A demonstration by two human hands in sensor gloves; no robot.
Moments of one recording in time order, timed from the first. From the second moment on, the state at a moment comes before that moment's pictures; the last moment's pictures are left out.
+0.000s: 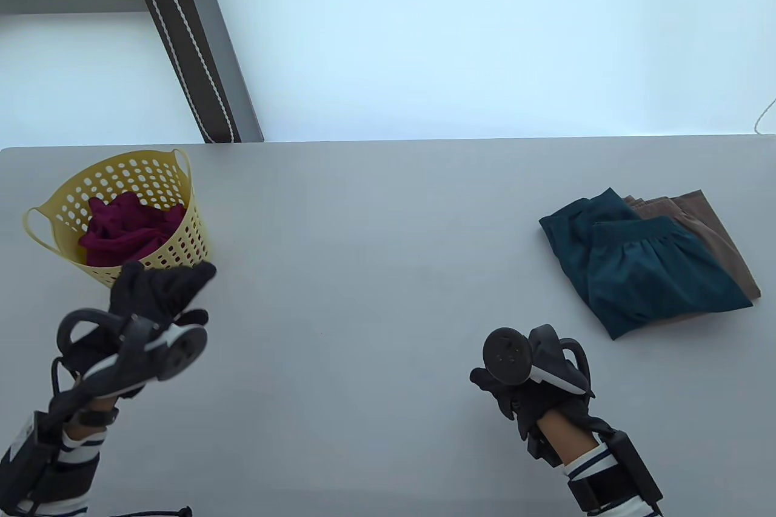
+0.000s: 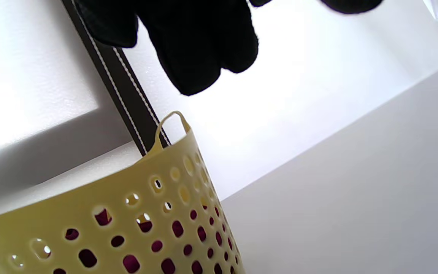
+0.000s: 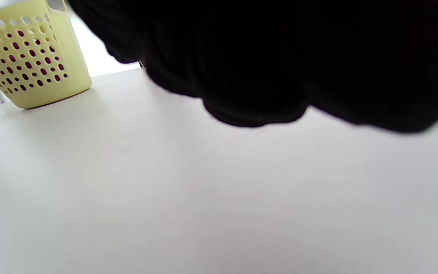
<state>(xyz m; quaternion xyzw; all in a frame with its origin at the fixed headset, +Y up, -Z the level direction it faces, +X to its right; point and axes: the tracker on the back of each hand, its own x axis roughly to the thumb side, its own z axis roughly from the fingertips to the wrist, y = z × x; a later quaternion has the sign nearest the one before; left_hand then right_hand) -0.319 -0.581 -0.283 0.12 -0.12 -0.16 0.97 0.152 -0.714 -0.269 0.17 0.13 0.97 0.08</state>
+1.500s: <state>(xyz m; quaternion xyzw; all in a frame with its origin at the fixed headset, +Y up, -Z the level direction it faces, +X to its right) -0.353 -0.345 -0.334 0.38 0.16 -0.01 0.91 0.157 -0.711 -0.271 0.16 0.13 0.98 0.06</state>
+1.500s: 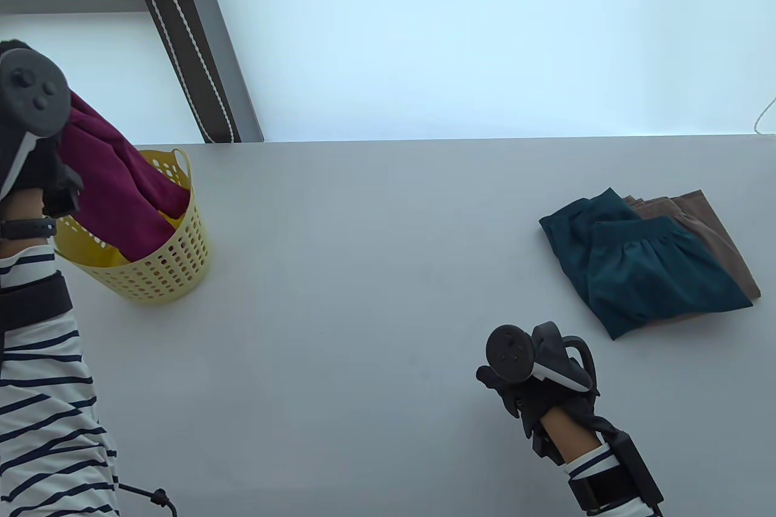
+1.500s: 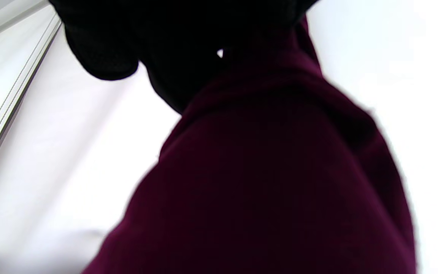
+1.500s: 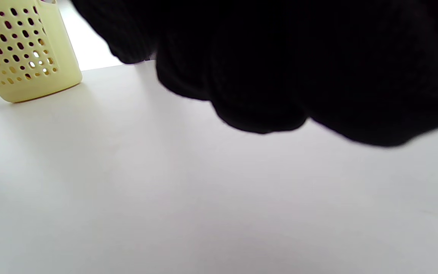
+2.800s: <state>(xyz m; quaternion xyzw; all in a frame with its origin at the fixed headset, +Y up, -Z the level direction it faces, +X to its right) -0.153 -0.522 -0.281 0.24 -0.43 -0.06 0.87 0.166 -0.707 -0.271 0.15 0.13 0.98 0.07</state>
